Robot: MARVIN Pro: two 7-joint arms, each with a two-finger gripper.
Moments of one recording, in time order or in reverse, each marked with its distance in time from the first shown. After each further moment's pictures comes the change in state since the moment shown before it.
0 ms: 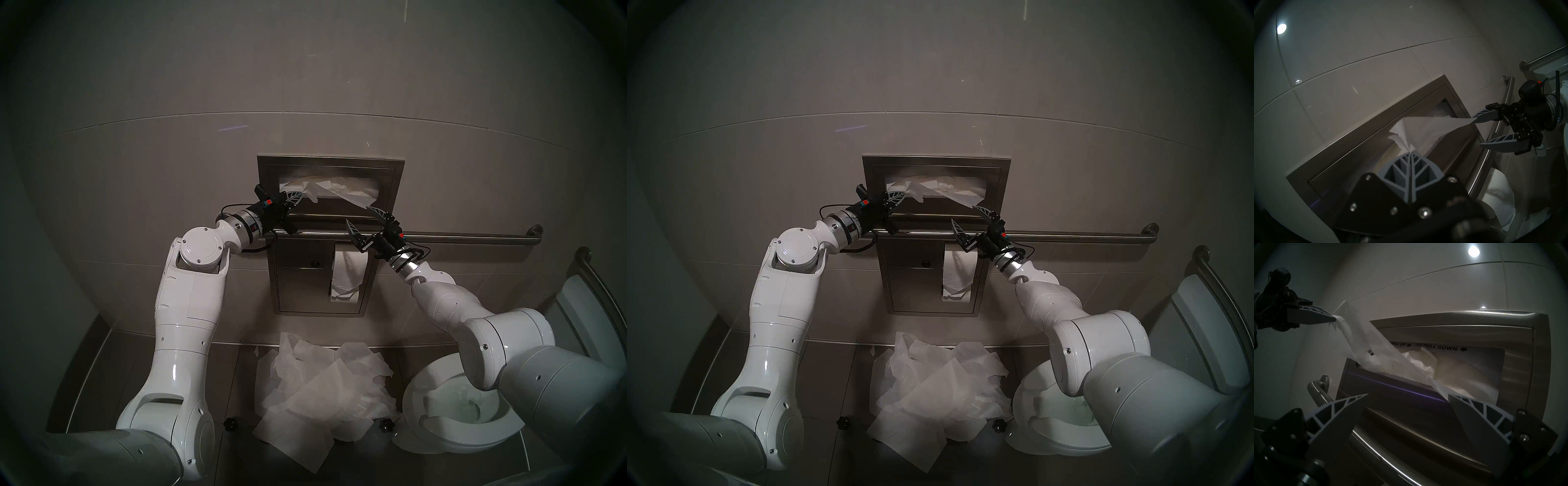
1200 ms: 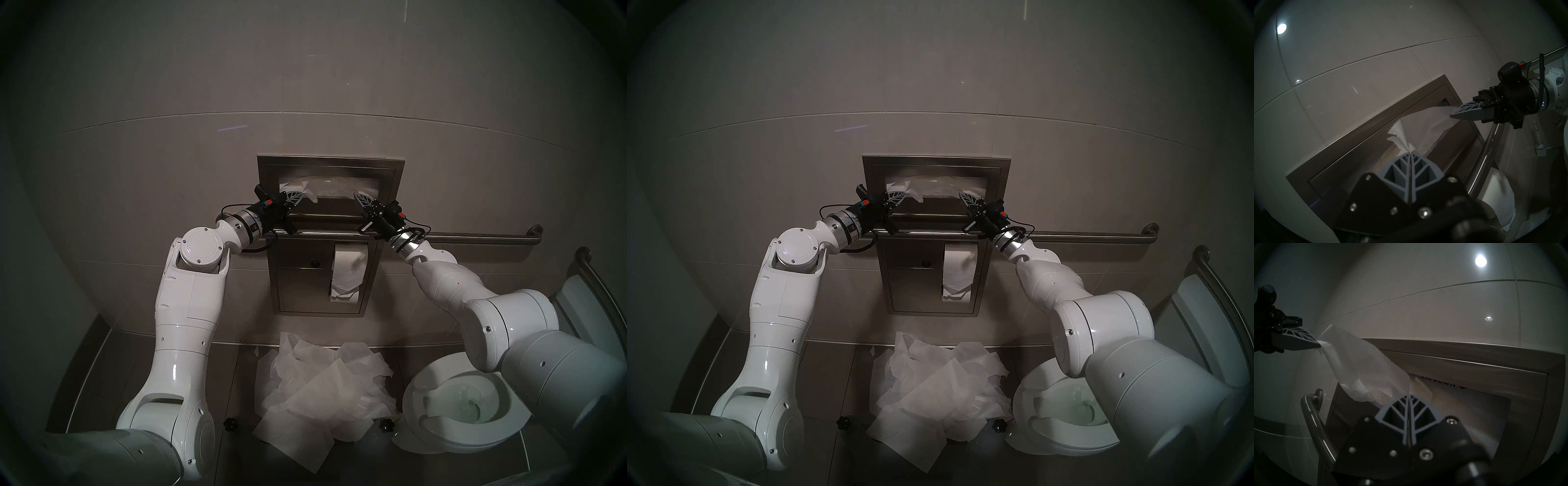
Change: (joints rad) left arm 0.000 -0.001 -0.001 0.000 0.001 0.000 0.000; right arm 0.093 -0.002 -0.010 0.007 0.001 0.022 0.024
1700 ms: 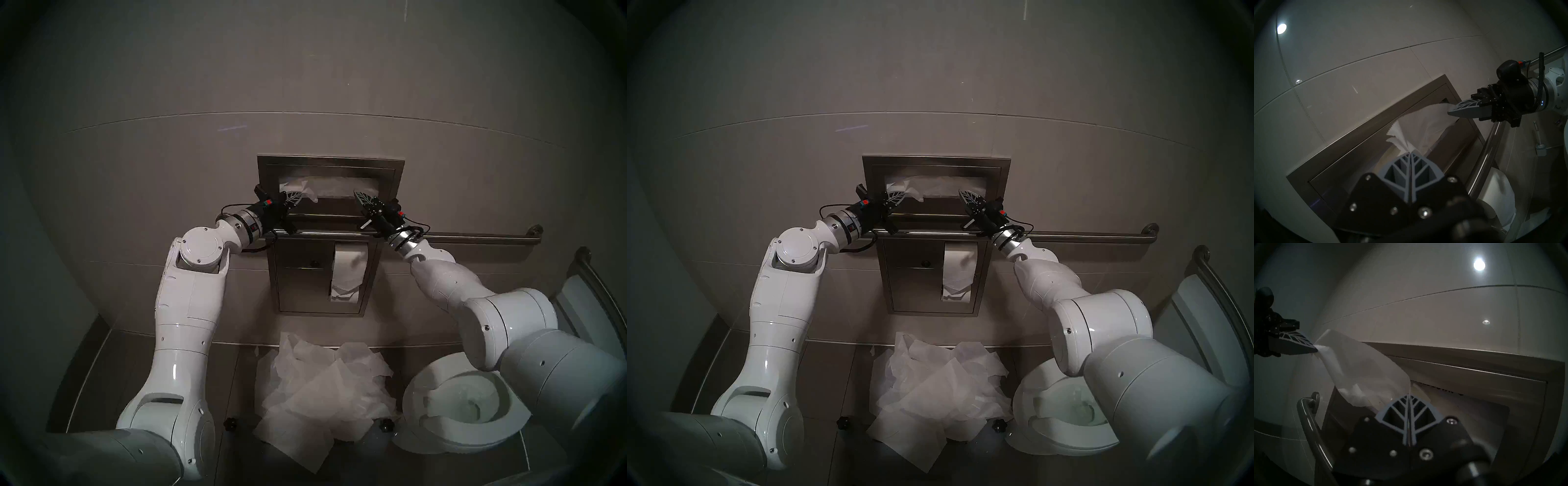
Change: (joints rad) left arm -0.012 0.001 -0.002 0.017 0.008 0.000 0.005; right arm 0.006 -0.010 -0.003 0.001 -0.001 -0.021 -0.021
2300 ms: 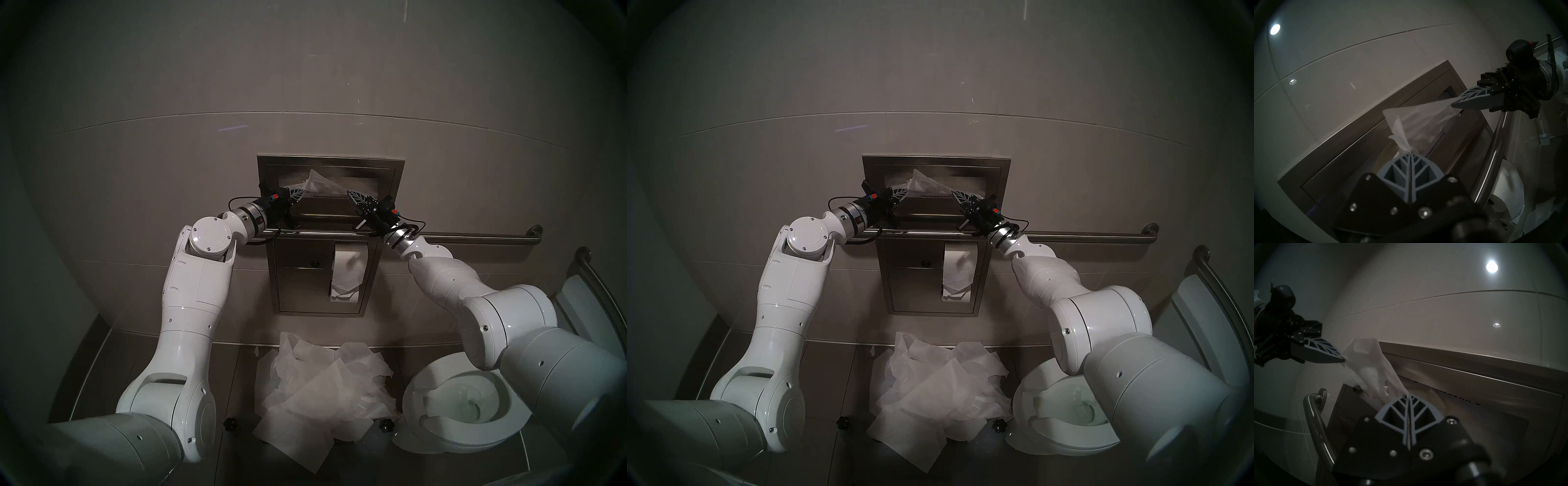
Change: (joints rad) left arm -0.105 -0.001 0.039 0.120 0.094 -0.001 0.042; right arm 0.013 0.003 -0.058 -0.016 -0.043 -0.004 -0.007
